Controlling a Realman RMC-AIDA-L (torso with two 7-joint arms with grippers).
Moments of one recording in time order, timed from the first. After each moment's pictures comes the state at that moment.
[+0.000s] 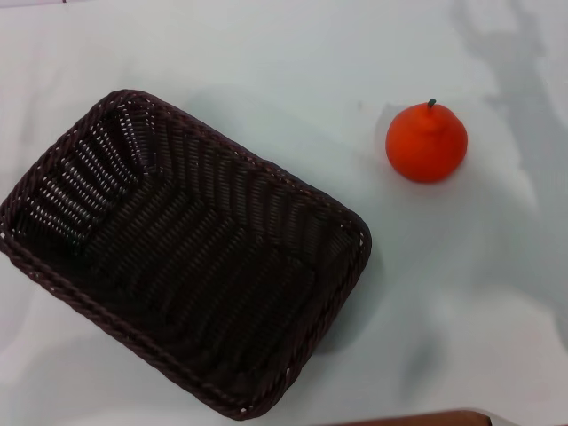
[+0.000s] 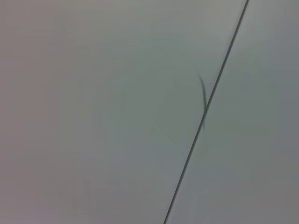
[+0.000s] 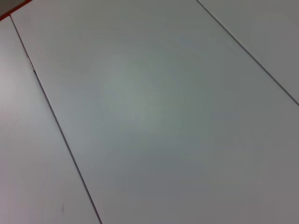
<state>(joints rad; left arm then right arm) -0.18 -2.12 -2.66 -0.39 1.16 -1.45 2.16 0.42 2.10 -0.66 0.07 2.54 1.74 0.74</state>
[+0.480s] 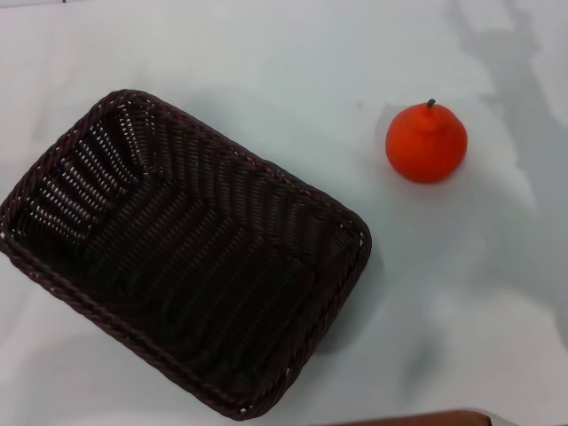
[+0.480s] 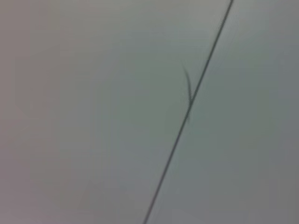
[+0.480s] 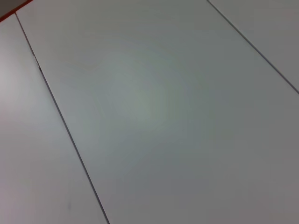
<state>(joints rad) -0.16 -2.12 -2.66 -0.43 1.22 -1.48 2.11 0.43 2.10 -0.68 0.07 2.54 1.74 0.74</state>
